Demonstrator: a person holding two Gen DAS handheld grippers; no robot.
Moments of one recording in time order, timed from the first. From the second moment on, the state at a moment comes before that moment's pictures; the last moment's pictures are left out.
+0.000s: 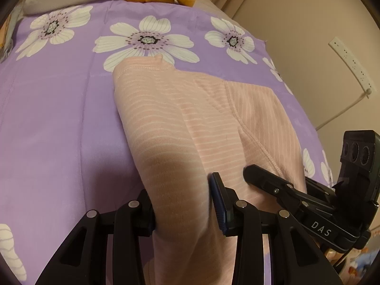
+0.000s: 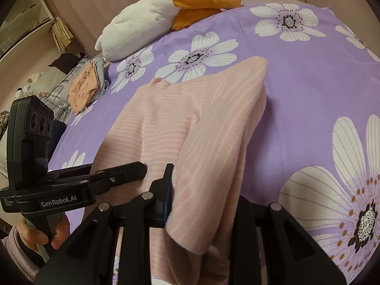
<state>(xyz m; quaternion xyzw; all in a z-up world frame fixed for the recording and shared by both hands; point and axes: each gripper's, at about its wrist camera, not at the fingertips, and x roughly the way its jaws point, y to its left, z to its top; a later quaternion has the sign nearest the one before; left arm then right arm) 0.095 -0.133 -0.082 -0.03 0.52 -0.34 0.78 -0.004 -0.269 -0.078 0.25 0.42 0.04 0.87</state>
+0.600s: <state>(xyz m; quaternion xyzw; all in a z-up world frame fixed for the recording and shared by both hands) 0.083 -0.126 -0.073 -0.03 0.51 -0.34 0.79 -0.017 -0.261 -0.066 0.24 0.41 0.05 0.88</state>
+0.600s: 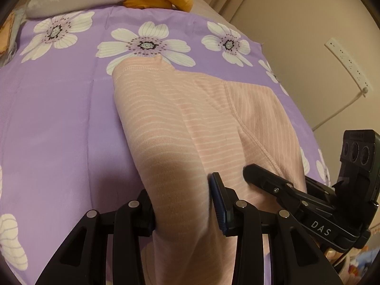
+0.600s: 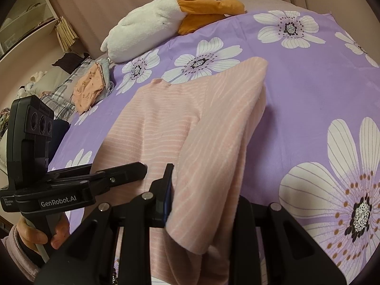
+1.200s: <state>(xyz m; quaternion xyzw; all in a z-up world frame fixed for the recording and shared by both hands) 0.073 -0.106 -0.066 -0.04 0.51 -0.34 0.79 -0.025 -0.242 -0.055 0.23 0.41 0.05 0.88</state>
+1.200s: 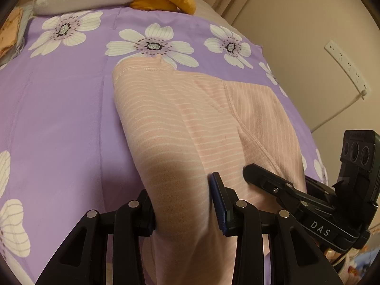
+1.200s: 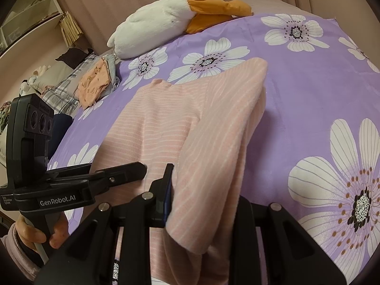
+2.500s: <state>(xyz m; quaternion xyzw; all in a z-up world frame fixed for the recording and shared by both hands) 0.057 -0.051 -0.051 -0.07 0.49 -0.31 0.81 -0.023 -0.193 -0.031 0.19 0.41 0.08 0.89</state>
